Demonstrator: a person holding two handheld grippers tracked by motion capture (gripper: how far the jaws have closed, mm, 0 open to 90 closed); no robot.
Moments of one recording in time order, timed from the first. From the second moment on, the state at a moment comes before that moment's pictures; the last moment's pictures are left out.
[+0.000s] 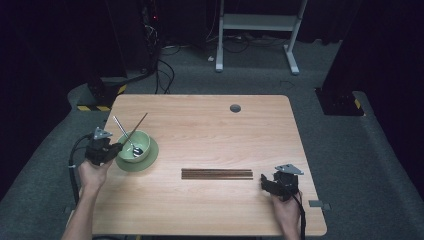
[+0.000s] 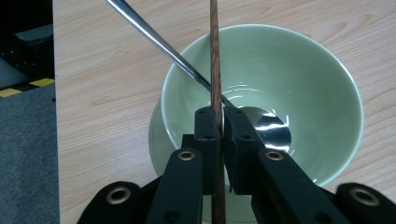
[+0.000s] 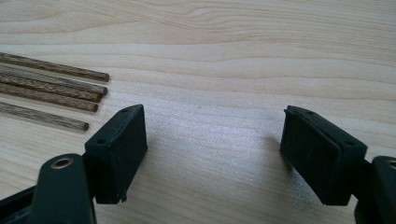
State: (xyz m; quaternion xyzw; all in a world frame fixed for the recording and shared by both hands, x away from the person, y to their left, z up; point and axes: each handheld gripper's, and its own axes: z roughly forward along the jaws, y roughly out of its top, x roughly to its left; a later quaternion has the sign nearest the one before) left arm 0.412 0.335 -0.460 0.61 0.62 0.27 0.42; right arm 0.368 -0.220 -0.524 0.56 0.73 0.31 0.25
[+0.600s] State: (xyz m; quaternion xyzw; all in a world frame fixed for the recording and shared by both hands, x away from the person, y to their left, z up) left arm 0.412 0.339 -0.461 0.59 0.63 0.25 0.44; right arm 0.368 -0.220 -0.524 0.56 0.73 0.31 0.25
